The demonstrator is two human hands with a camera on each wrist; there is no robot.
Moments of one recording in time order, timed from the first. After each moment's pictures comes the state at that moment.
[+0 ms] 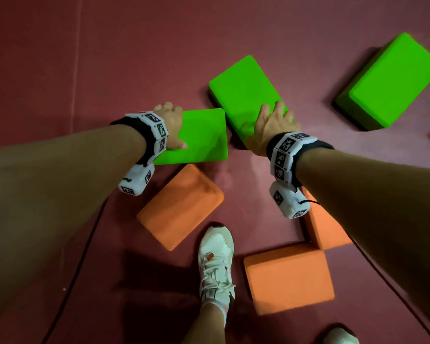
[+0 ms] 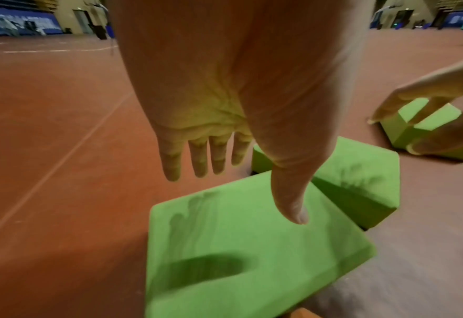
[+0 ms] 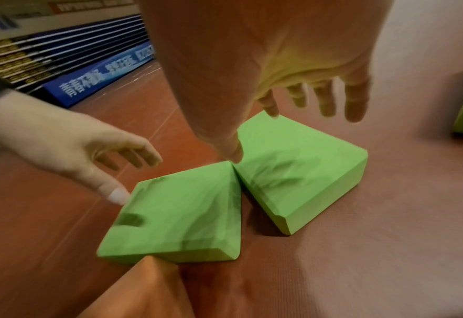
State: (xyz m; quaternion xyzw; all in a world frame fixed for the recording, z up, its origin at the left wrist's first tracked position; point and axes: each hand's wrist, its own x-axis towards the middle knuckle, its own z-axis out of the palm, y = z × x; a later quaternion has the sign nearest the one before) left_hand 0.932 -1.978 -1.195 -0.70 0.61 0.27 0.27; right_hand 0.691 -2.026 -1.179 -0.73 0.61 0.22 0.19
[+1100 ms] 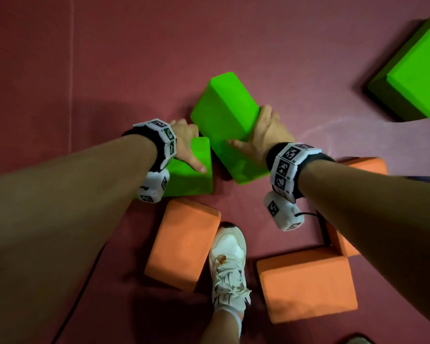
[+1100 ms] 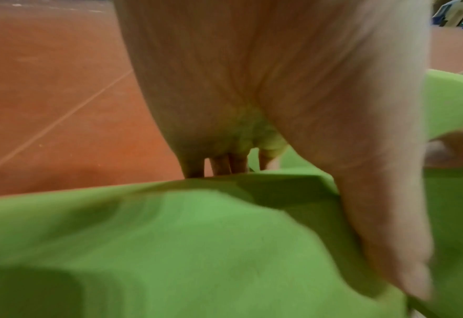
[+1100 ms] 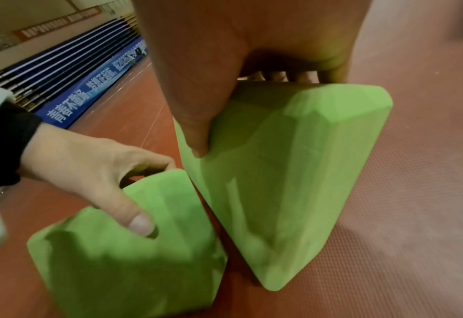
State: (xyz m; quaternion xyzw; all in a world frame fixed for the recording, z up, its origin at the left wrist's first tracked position) left_hand 0.928 -1.963 -1.241 -0.64 0.58 0.39 0.33; right_hand 0.708 -2.006 -1.228 -0.69 0.61 0.12 0.35
